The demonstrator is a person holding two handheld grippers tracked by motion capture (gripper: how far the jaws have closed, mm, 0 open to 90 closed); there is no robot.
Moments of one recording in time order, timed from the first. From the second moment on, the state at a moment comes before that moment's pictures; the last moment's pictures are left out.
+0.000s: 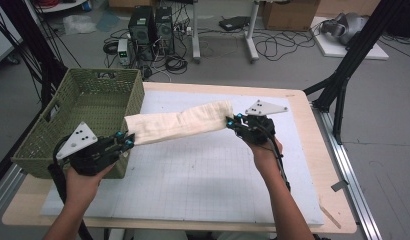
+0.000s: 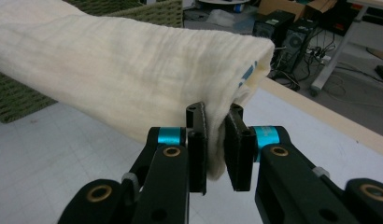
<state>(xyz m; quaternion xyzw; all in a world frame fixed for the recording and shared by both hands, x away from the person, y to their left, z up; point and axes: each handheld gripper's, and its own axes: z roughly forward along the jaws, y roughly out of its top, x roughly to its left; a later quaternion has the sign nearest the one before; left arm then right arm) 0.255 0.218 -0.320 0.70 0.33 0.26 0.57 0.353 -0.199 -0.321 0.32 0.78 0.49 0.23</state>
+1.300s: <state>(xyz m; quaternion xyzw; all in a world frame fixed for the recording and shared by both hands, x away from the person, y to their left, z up) 0.225 0.313 -0.305 0.65 0.39 0.34 0.55 0.436 -0.039 -0.262 0.23 0.81 0.49 0.22</state>
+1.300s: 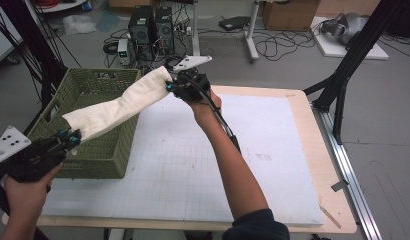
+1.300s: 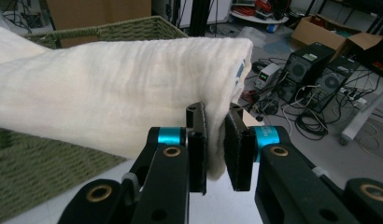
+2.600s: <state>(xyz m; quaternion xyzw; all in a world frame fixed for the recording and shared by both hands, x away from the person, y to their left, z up) 0.217 0.383 -0.320 0.59 0.47 0.40 0.52 0.485 0.098 -0.270 0.22 0.82 0.48 0.20</state>
